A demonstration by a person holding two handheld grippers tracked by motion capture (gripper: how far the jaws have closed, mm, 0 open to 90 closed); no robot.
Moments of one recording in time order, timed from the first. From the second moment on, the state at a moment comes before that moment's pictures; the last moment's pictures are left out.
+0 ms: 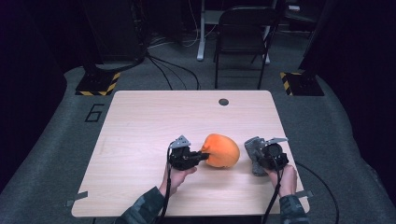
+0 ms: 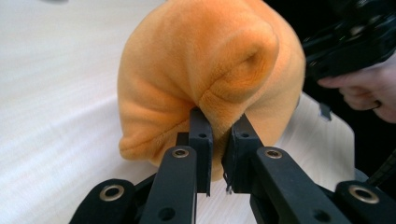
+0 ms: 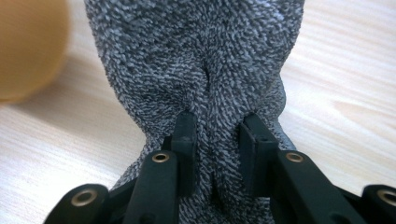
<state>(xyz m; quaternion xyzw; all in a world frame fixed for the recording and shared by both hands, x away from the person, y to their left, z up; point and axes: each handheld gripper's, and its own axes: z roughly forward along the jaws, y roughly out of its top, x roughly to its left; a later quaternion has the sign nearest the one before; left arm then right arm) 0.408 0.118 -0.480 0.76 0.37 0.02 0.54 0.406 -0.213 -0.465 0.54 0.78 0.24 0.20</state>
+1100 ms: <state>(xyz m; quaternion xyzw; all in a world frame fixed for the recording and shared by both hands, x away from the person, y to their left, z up) 0.401 0.108 -0.487 0.77 0.36 0.04 0.53 0.387 -0.113 -0.412 0.42 0.82 0.29 0.24</state>
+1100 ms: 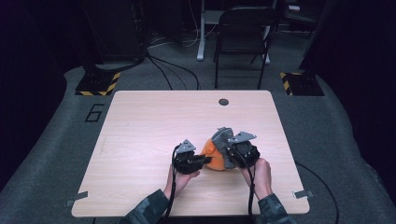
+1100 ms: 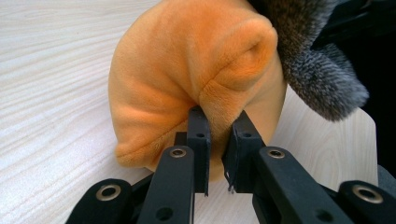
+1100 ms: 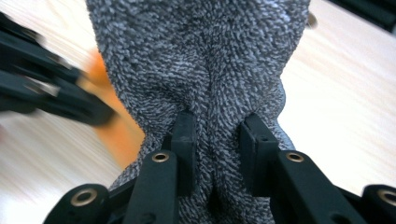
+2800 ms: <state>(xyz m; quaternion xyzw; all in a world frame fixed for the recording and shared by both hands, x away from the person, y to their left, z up) 0.404 0.108 -0.487 0.76 0.36 0.04 0.54 0.403 -0.155 -0.455 0.48 0.81 0.24 0.22</state>
